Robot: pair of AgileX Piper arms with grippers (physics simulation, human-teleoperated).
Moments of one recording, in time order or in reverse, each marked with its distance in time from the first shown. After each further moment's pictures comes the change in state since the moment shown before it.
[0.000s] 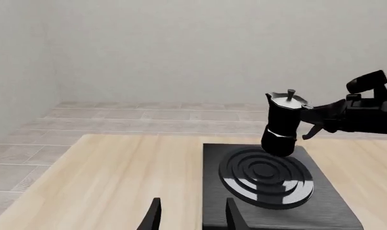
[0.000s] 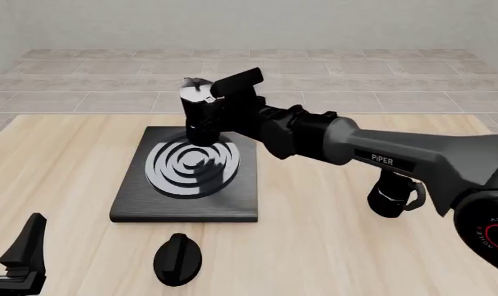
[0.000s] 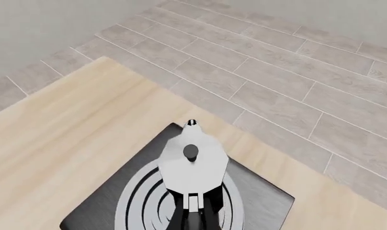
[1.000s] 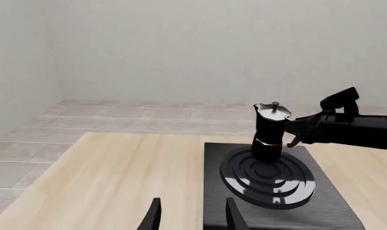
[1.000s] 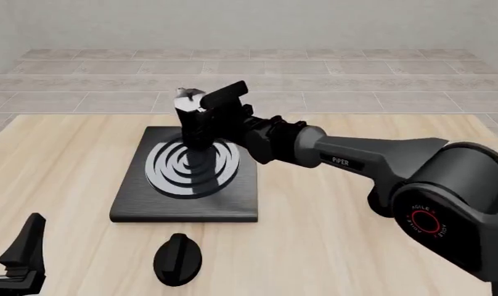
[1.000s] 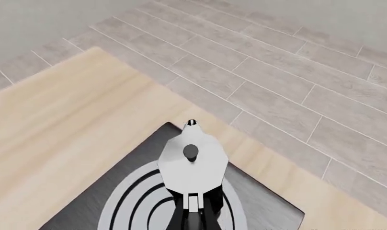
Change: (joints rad) left arm 0.009 0.001 0.000 0.004 -0.005; right arm -0.001 0.179 -0.134 -0.038 -0.042
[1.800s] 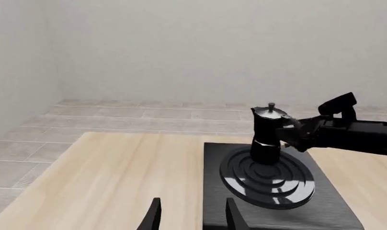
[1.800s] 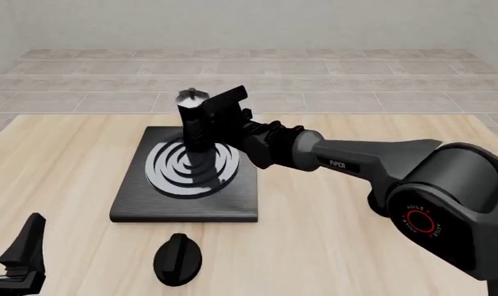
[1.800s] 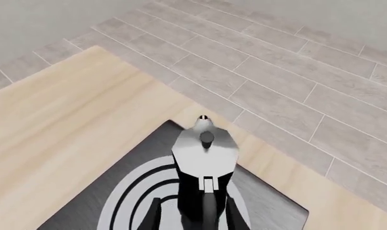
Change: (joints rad) left arm -0.001 0.000 0.000 0.000 -0.003; right arm 0.003 0.014 0.017 -0.034 0.011
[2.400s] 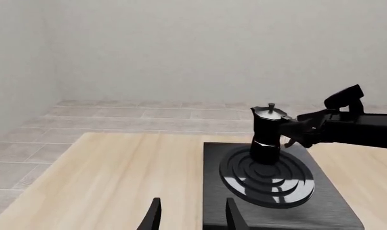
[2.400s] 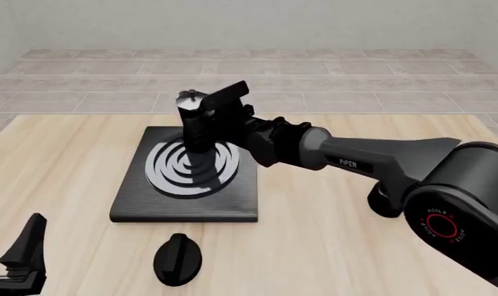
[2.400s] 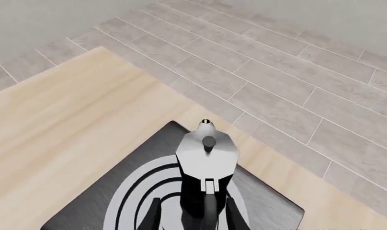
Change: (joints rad) left arm -0.005 0.000 0.002 -0.002 0.006; right arm 0.007 -0.058 0.038 0.017 -0.015
